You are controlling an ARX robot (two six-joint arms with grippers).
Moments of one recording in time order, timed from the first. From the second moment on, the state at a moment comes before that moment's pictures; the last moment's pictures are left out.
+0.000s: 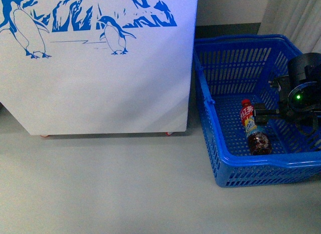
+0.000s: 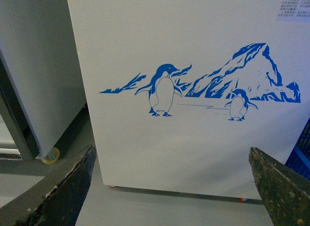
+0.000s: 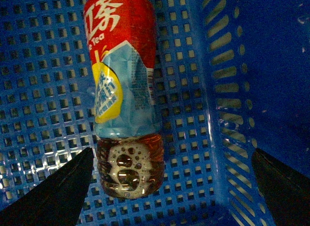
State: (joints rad) left arm 0.00 0.00 0.01 0.00 0.00 0.00; right arm -0.11 2.77 1.67 0.07 0.13 0.02
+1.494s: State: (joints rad) left arm 0.00 0.00 0.01 0.00 0.00 0.00; right arm -0.09 3.18 2.26 -0.13 0.04 0.00
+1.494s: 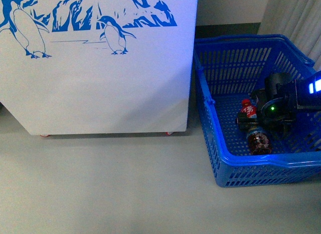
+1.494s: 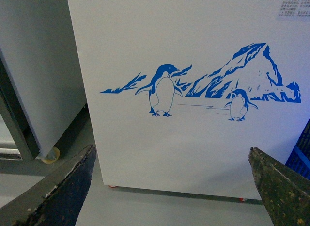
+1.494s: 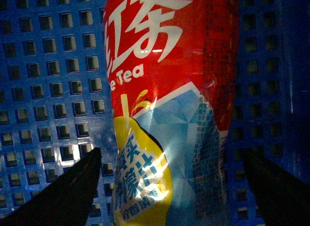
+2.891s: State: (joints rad) left arm 0.00 0.00 0.01 0.00 0.00 0.00; right arm -0.03 2.04 0.99 0.76 -0.01 -0.21
